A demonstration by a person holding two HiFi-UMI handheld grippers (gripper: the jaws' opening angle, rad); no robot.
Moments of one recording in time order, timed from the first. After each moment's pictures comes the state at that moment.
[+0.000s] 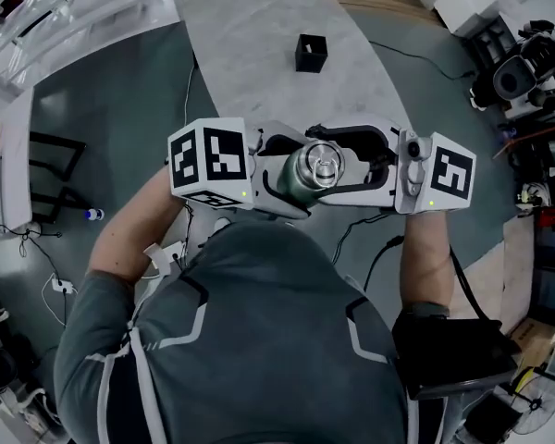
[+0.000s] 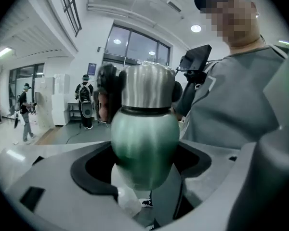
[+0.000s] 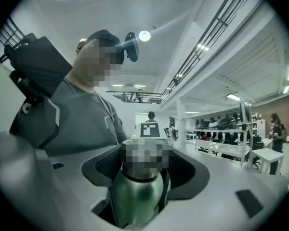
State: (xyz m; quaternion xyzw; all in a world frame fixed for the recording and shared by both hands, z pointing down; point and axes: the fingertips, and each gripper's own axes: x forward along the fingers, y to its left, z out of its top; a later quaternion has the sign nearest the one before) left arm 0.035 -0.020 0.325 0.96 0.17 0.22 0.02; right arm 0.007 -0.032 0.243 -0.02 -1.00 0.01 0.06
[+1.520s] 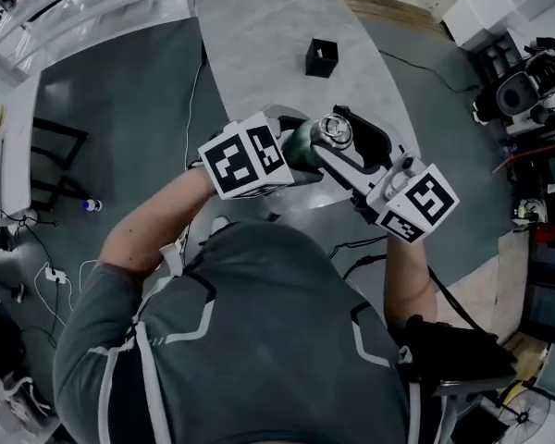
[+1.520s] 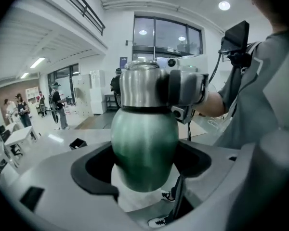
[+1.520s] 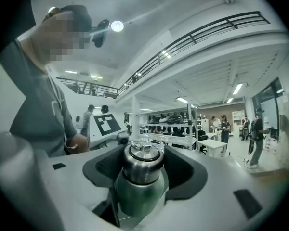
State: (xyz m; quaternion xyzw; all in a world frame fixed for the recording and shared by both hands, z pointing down) left arm 0.035 -0.083 0.365 0.95 -0.05 0.30 0.02; right arm 0.012 -0.092 0.263 0.28 -0.96 0.01 0.04
